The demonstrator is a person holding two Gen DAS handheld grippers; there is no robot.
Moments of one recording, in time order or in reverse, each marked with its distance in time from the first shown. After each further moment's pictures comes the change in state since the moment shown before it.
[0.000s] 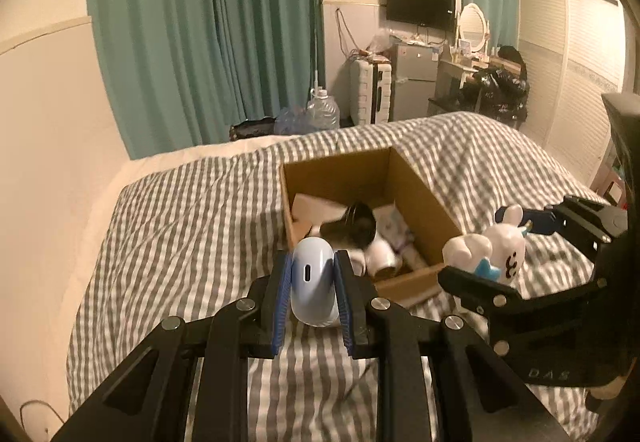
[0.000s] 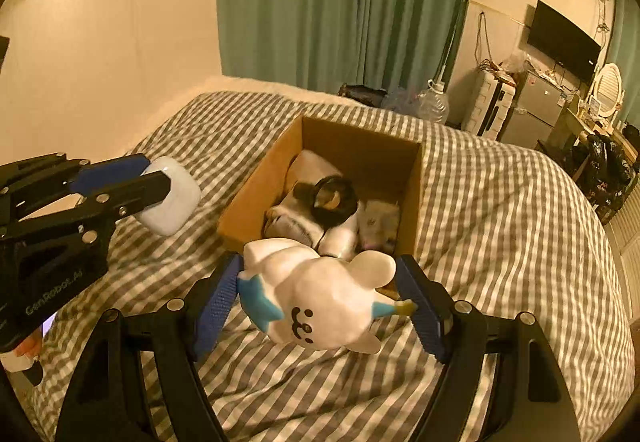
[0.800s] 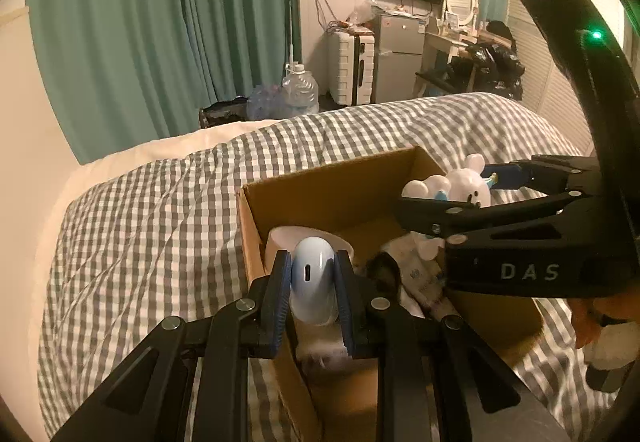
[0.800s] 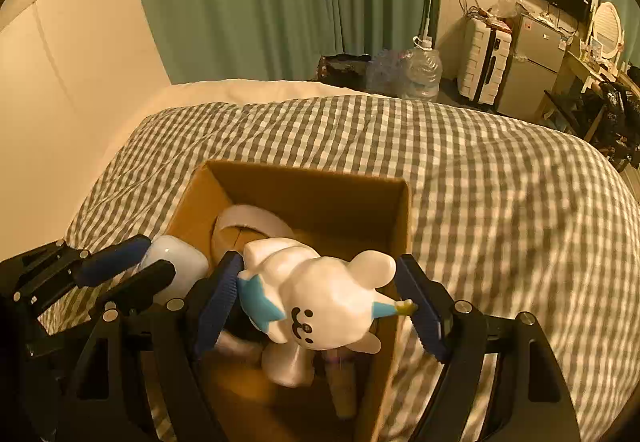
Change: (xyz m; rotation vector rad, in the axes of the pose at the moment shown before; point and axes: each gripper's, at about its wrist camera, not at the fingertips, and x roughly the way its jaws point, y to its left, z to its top) left arm 0.153 0.007 0.048 0.048 0.099 -0.080; right arm 0.143 -0.080 0.088 0.171 0.119 0.036
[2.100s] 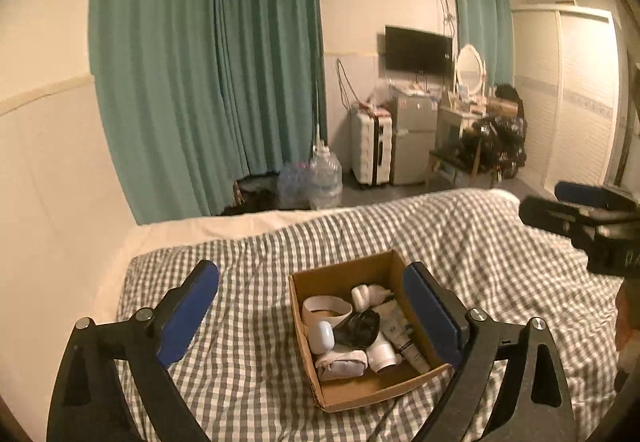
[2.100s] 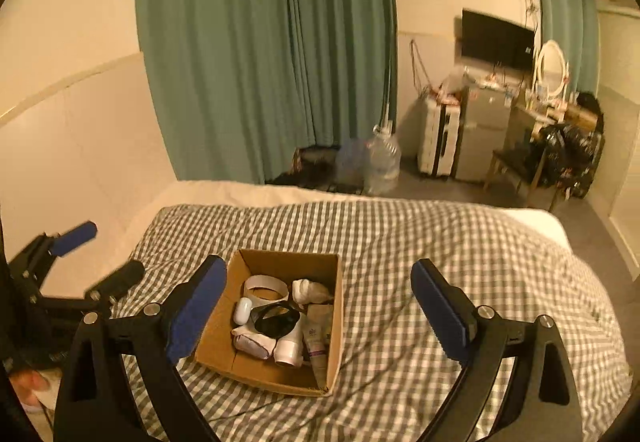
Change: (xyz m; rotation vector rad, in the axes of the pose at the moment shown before) left arm -0.207 0.007 0.019 -0.030 -0.291 0.096; right arm -0.230 0.001 -0.016 0.056 -0.343 -0.093
